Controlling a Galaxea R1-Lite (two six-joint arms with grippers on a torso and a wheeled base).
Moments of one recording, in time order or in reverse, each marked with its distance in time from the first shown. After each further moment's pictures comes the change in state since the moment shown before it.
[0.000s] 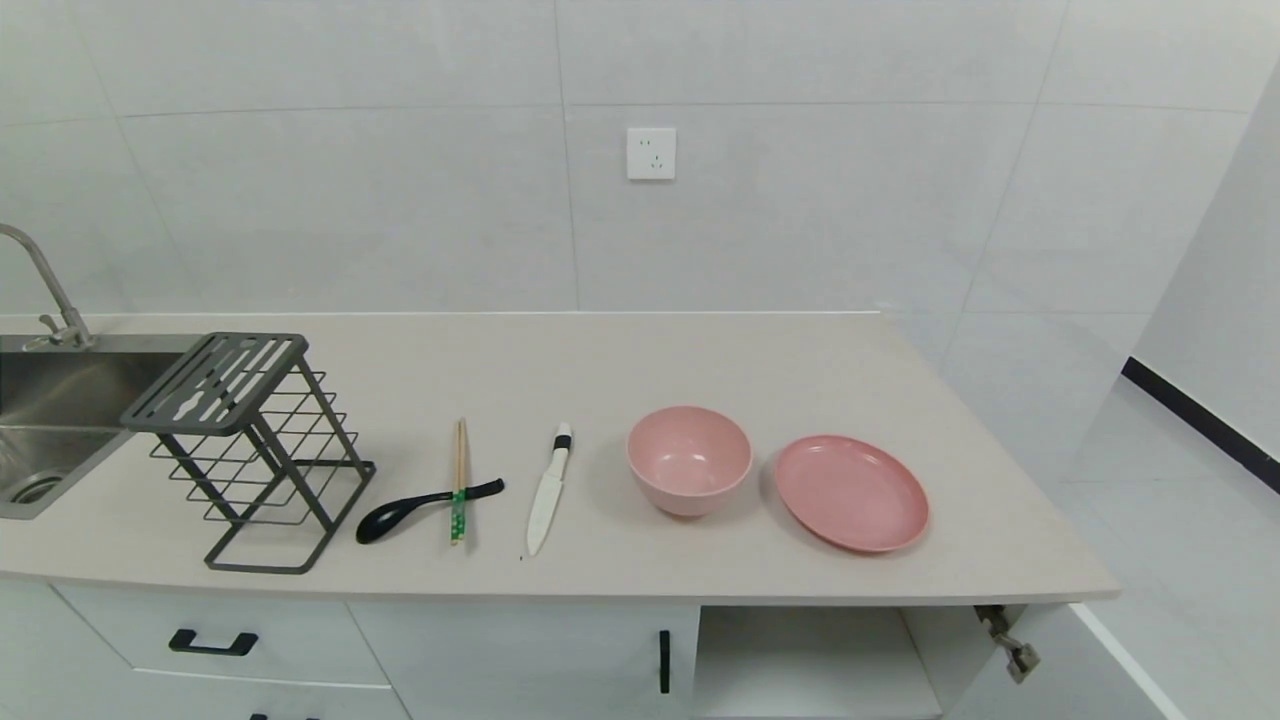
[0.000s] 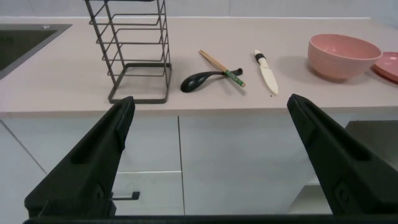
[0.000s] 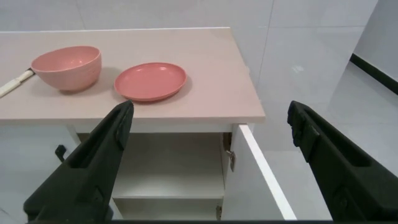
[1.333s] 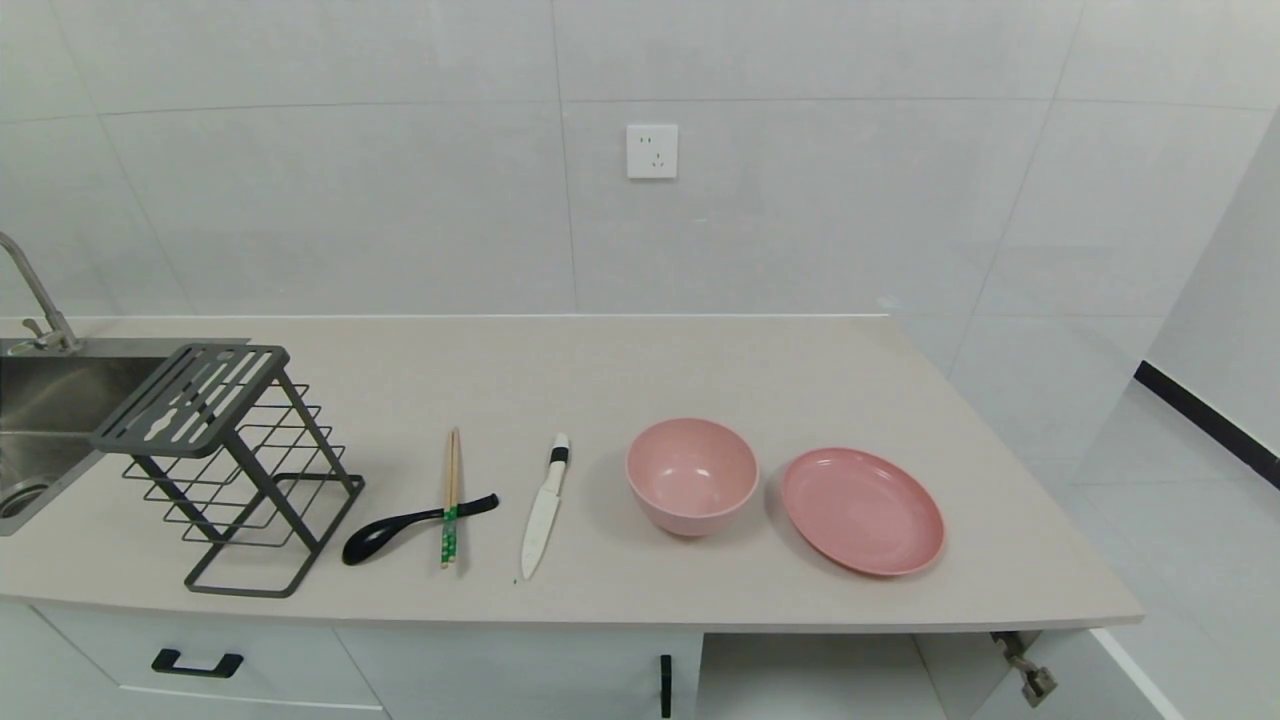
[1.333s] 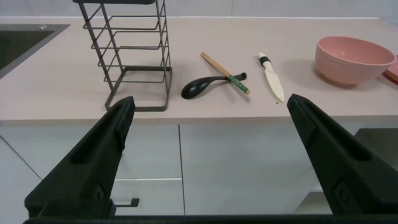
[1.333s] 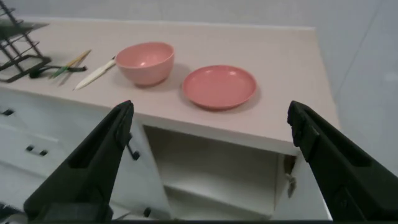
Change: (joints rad) left arm 0.000 0.000 0.000 0.000 0.004 0.000; right arm 0.012 0.180 -0.094 -0.005 0.329 0.038
